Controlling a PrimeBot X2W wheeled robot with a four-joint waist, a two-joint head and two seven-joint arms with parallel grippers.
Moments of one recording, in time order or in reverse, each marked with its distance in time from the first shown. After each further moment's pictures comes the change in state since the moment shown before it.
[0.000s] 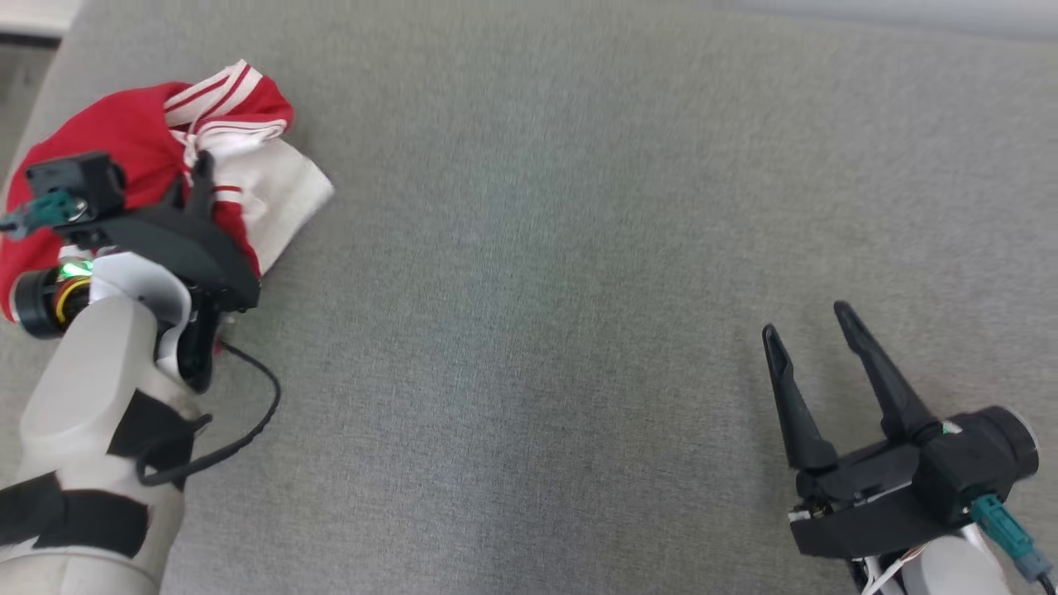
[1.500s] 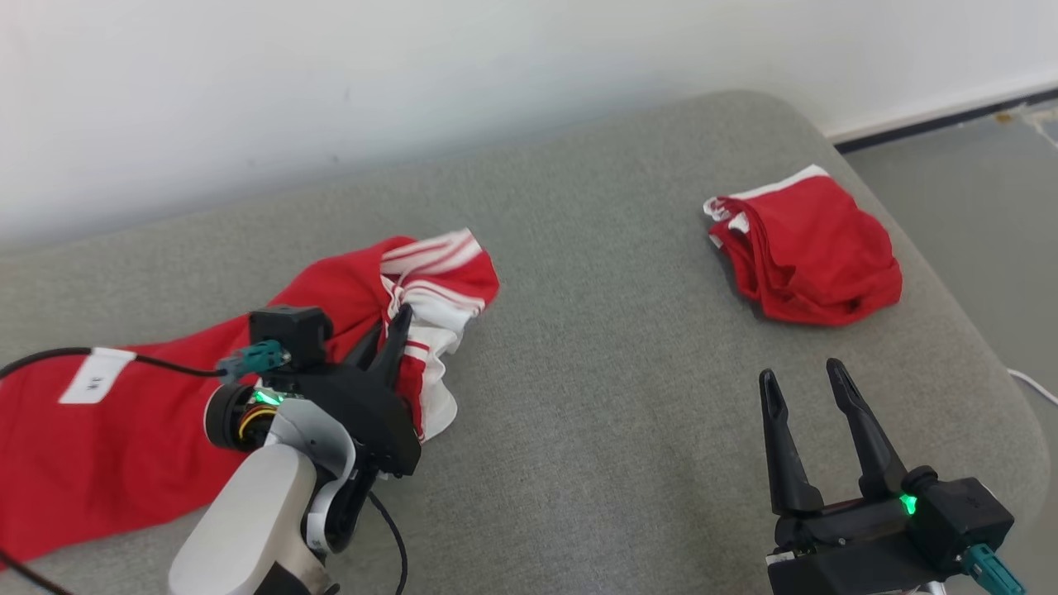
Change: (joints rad) left arm 0.405 -0.030 -0.254 -0.531 -0.101 0.076 0.141; right arm 0.115 0.146 -0.054 -0.016 0.059 0.000 0.000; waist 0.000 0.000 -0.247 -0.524
